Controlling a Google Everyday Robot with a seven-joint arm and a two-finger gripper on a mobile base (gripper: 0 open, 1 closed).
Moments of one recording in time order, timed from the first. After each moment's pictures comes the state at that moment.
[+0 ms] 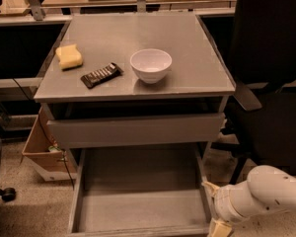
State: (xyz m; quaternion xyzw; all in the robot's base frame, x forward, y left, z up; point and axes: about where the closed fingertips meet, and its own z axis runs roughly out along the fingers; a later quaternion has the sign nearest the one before) arm 0.382 -0.185 0.532 -0.63 0.74 0.14 0.19
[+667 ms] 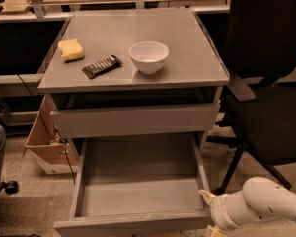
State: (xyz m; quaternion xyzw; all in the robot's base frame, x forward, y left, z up) arm 0.375 -0.180 0.480 -0.62 0.74 0.16 0.20
